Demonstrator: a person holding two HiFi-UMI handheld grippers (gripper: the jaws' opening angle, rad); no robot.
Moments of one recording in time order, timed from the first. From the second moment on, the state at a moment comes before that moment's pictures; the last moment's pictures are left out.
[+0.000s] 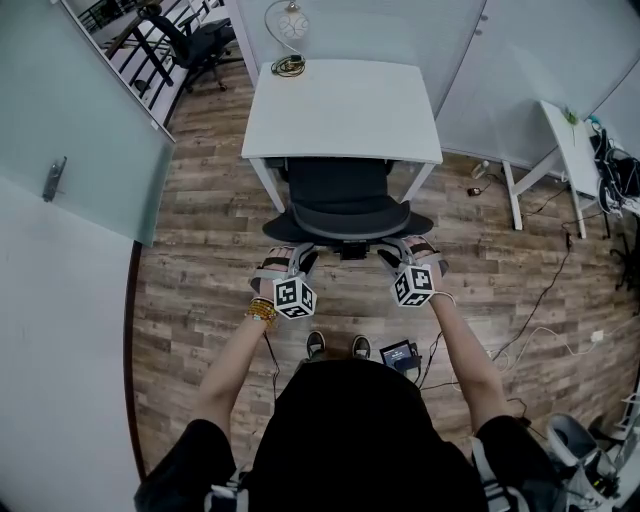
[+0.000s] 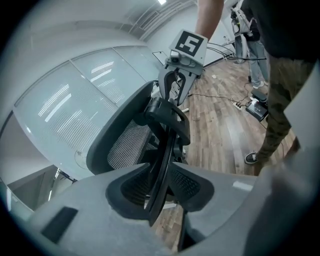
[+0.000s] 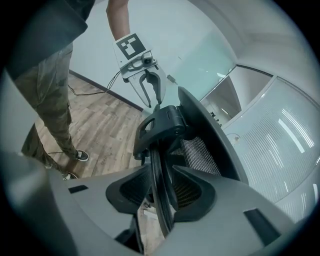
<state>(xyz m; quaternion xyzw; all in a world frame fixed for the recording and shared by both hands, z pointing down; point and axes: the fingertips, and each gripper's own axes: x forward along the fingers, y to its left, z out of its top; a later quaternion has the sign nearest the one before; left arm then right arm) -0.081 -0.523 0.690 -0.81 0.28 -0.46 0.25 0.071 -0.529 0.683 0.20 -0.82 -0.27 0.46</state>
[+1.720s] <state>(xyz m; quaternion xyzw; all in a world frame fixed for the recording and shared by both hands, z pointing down) -0.087 -0.558 0.749 -0.75 0.23 -0.57 0.26 0.068 -0.553 0.747 0.15 -0.72 -0.33 0.59</state>
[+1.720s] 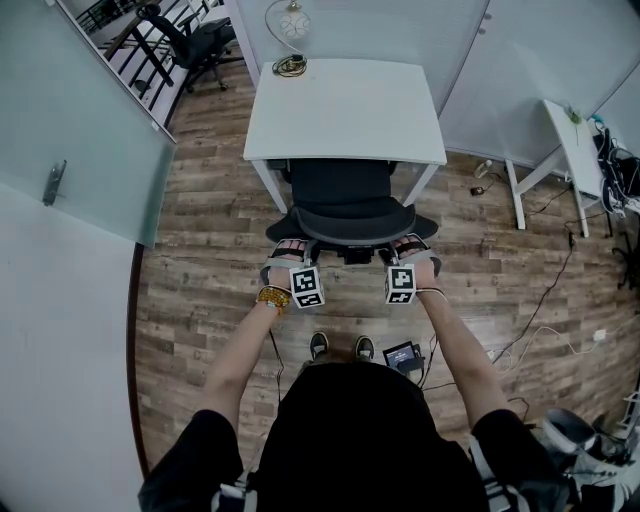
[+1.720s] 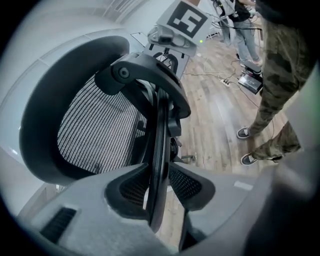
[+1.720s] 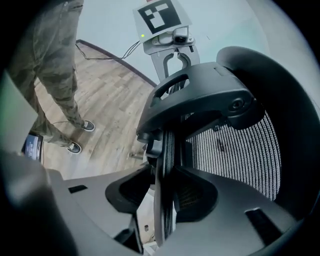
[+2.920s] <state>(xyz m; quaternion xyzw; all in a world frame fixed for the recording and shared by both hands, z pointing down) -0.103 -0.560 0.758 -0.72 0.23 -0.59 0.27 0.046 -0.548 0.749 0.17 -0.74 -0.29 0.59</state>
